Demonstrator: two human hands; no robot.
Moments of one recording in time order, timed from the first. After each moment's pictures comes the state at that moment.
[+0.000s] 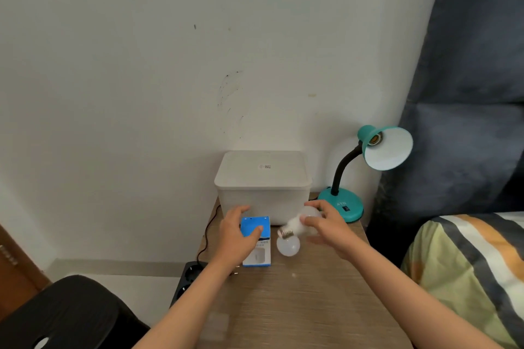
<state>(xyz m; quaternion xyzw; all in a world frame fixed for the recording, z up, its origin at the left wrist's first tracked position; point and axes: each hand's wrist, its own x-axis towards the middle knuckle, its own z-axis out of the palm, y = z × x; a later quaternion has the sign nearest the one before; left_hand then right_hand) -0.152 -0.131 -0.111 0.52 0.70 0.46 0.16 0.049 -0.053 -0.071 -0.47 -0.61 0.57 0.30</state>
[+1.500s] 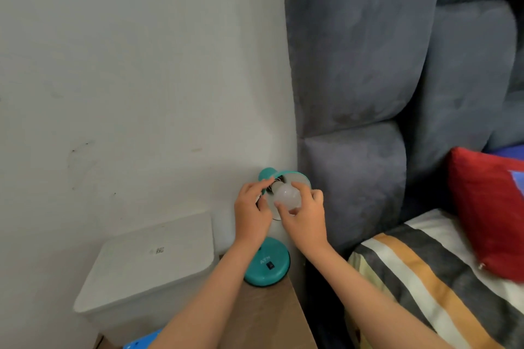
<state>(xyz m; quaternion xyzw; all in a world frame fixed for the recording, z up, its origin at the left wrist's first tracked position) 0.043 0.097 -0.012 0.63 0.52 0.57 0.10 0.153 0.103 -0.040 -0.53 -0.59 0.19 0.58</state>
